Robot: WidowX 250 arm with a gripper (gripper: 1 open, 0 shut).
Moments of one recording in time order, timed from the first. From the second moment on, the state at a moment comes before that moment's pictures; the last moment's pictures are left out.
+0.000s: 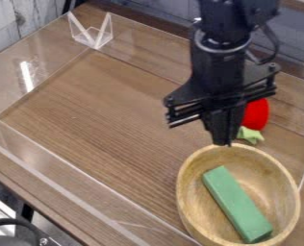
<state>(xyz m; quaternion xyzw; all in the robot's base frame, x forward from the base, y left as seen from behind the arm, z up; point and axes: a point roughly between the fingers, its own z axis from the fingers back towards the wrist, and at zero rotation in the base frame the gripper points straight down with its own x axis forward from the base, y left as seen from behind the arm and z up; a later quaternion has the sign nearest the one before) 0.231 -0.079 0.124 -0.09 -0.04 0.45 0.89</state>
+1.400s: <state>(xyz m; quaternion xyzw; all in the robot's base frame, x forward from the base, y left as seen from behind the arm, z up) 0.202 -0.078 0.112 -0.05 -0.04 0.55 0.83</state>
